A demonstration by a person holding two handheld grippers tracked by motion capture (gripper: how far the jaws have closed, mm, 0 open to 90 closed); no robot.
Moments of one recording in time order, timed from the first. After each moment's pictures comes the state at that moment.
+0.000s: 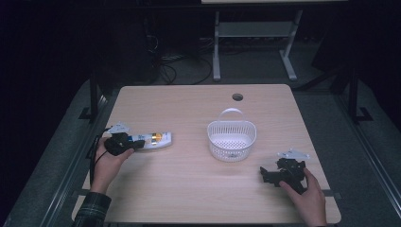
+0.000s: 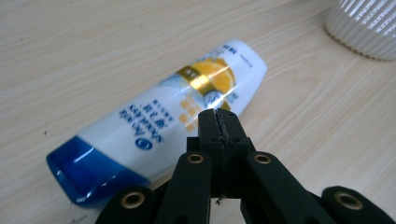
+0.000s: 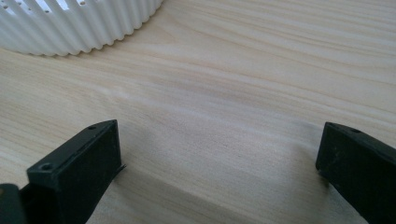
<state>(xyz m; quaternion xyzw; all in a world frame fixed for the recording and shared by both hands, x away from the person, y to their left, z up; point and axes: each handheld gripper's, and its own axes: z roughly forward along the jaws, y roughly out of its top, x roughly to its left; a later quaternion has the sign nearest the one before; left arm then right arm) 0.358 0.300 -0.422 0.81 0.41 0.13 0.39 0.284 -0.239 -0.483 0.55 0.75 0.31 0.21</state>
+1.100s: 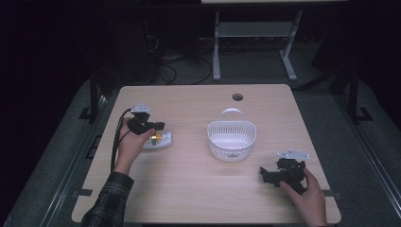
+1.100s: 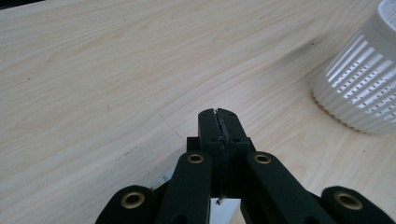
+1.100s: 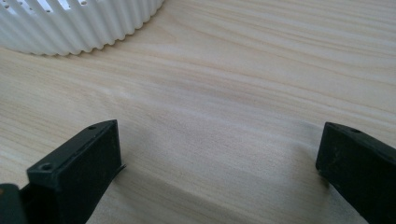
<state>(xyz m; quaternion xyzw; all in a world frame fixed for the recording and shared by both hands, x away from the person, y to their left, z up) 0.416 0.237 -0.405 0.81 0.40 0.13 0.40 0.284 -0.239 -0.483 0.55 0.75 0.31 0.21</state>
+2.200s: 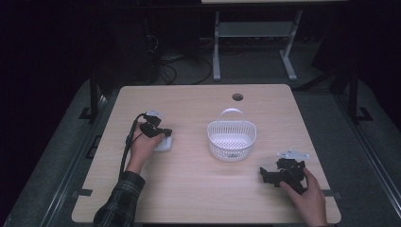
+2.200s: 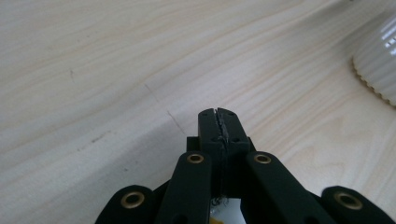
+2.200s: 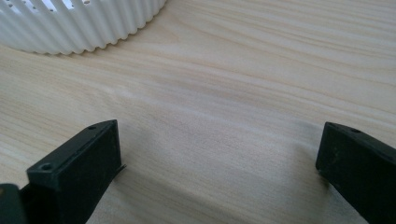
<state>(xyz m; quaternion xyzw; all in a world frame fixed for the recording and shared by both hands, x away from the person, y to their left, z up) 0.431 0.218 -0.446 0.83 0.42 0.10 0.36 0.283 -0.238 -0.483 0.55 0.75 0.31 0.21</state>
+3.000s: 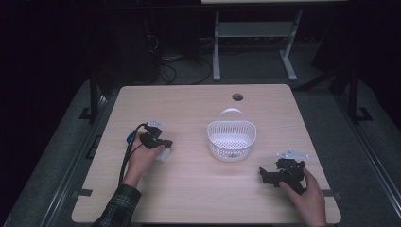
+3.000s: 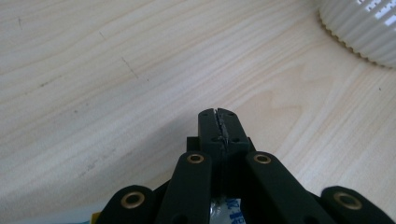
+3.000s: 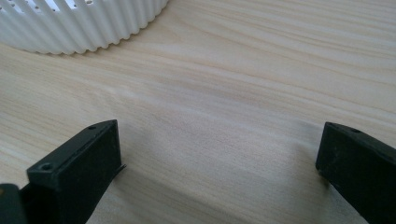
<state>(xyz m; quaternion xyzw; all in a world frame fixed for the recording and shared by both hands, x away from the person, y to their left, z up) 0.394 0.214 -0.451 0.84 0.41 0.08 0.33 0.283 -0.237 -0.483 0.55 0.75 0.31 0.21</state>
